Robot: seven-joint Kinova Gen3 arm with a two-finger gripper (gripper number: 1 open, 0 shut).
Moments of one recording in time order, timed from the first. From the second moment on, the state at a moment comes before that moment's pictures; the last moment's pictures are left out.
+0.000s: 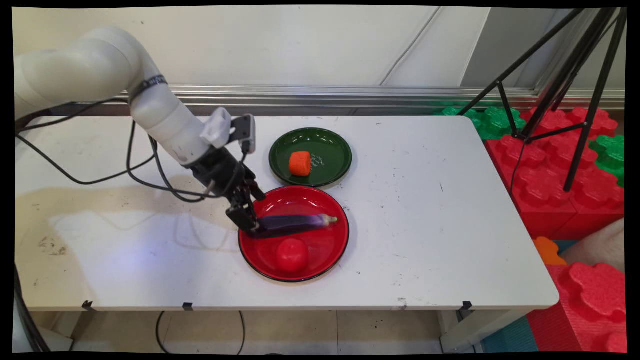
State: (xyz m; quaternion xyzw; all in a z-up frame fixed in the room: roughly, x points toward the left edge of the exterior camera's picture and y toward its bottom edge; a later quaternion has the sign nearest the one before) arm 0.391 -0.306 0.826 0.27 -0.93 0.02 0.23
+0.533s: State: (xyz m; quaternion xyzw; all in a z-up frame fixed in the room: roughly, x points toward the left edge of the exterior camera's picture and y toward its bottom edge) arm 0.378 -0.309 0.796 0.27 -0.94 0.02 0.21
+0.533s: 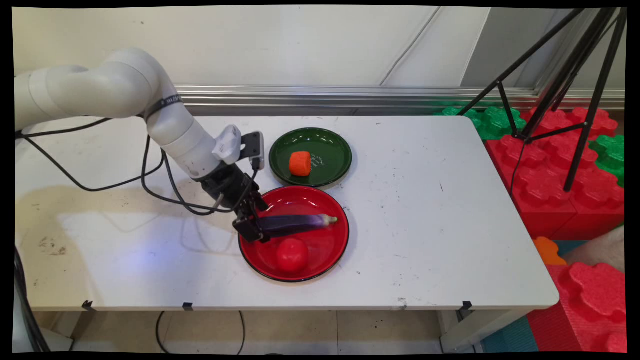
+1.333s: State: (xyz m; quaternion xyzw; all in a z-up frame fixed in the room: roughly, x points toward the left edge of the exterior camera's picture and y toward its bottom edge) arm 0.372 -0.310 0.786 0.27 -0.94 0.03 0.21
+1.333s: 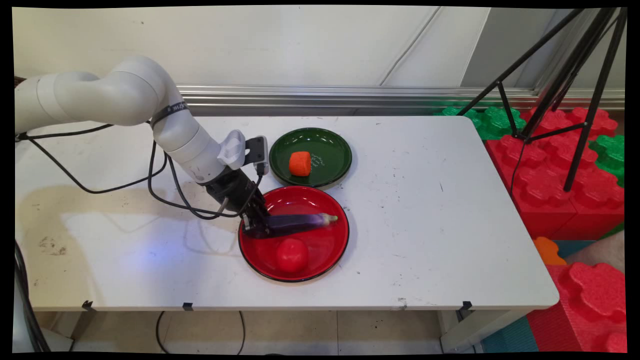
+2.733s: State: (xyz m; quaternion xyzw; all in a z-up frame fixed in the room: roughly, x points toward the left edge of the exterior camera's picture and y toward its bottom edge) arm 0.427 -0.280 0.874 0.31 -0.92 0.06 0.23
